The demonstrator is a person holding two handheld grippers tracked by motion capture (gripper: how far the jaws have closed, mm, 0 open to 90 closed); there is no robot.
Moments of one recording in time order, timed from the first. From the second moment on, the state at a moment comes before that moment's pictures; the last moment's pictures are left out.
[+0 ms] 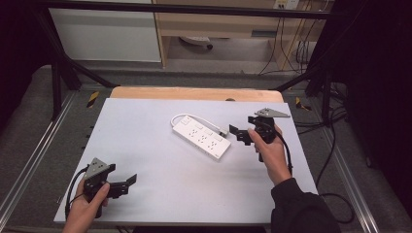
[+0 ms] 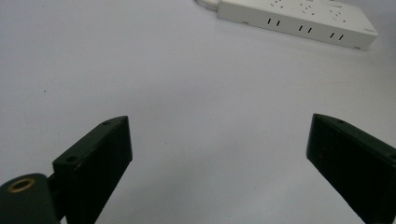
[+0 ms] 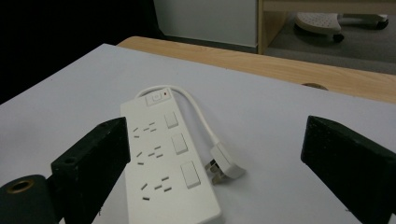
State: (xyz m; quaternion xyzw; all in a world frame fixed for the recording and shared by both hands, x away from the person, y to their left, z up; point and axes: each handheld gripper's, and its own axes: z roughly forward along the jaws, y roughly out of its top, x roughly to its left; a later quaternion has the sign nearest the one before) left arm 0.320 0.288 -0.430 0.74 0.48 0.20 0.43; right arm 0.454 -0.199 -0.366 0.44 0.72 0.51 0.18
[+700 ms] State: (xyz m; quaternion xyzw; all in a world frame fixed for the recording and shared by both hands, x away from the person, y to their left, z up) left arm 0.320 0.287 -0.431 0.74 0.48 0.20 0.43; right arm 0.394 -0.268 -0.389 0.45 0.69 0.52 0.22
